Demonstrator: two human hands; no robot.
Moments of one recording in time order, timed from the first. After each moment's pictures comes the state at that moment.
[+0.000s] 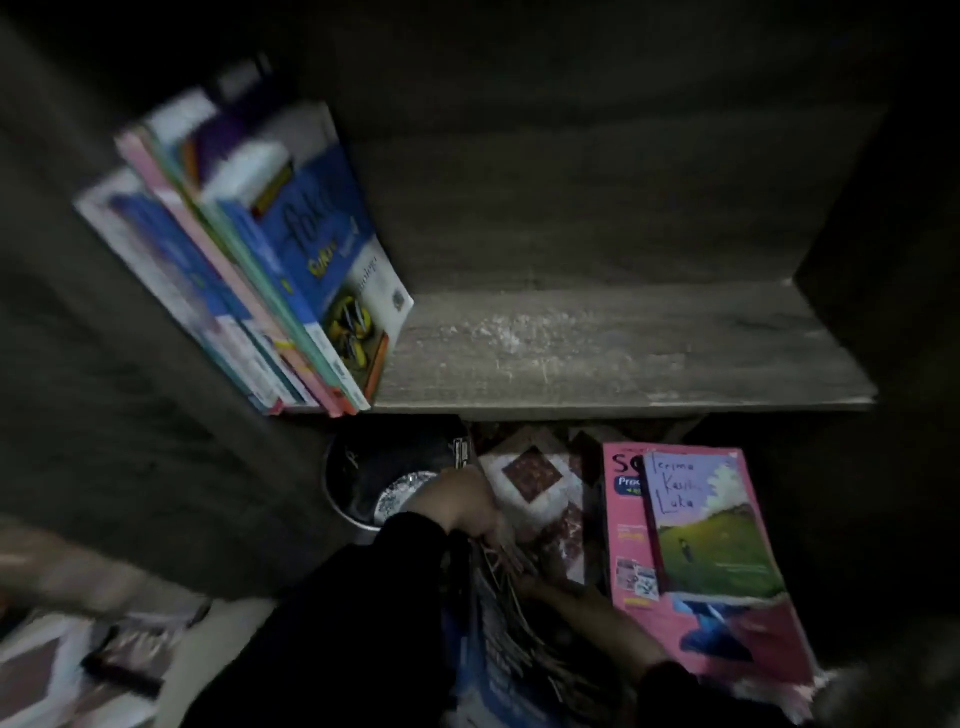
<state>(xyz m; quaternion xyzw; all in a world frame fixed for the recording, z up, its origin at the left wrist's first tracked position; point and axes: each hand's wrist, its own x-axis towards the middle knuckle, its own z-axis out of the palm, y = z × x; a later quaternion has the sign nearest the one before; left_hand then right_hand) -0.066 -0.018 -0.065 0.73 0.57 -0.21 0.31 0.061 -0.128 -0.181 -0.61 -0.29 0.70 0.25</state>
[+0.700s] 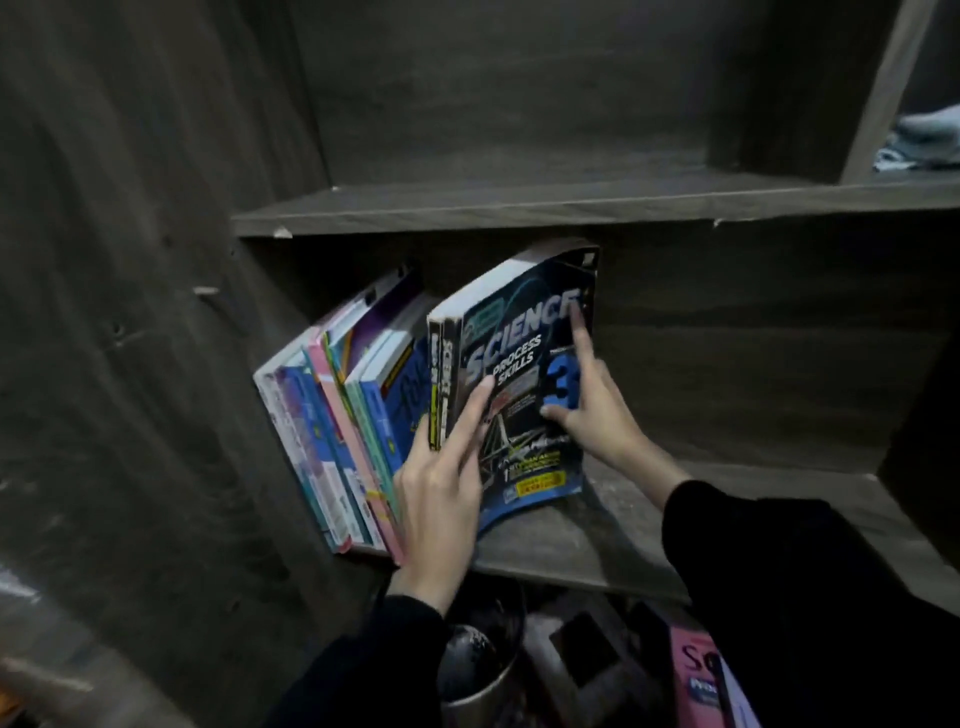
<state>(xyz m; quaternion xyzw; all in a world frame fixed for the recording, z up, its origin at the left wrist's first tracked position) -0.108 0.036 0.029 0.68 0.48 0.55 -0.10 0.062 0.121 0.041 -0.53 -0.68 0.23 0.46</state>
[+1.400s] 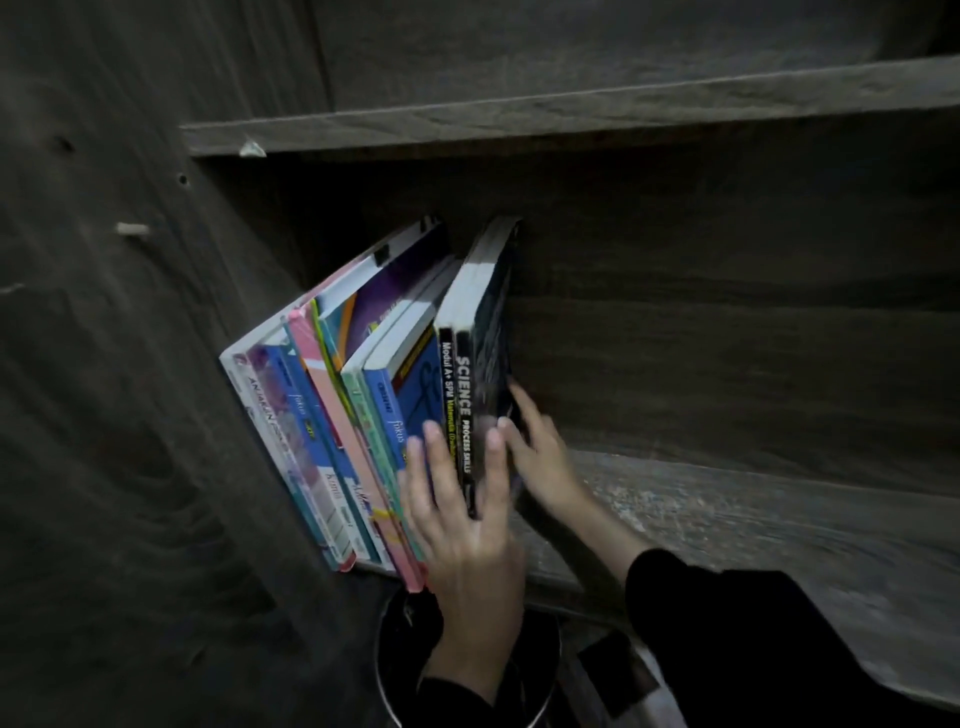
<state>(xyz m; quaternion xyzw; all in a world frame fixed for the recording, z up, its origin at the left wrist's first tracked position) -0.109 0.085 -0.059 0.63 0.54 0.49 -0.27 -0.027 0.196 -0.073 -0.52 -0.65 0.35 0.43</state>
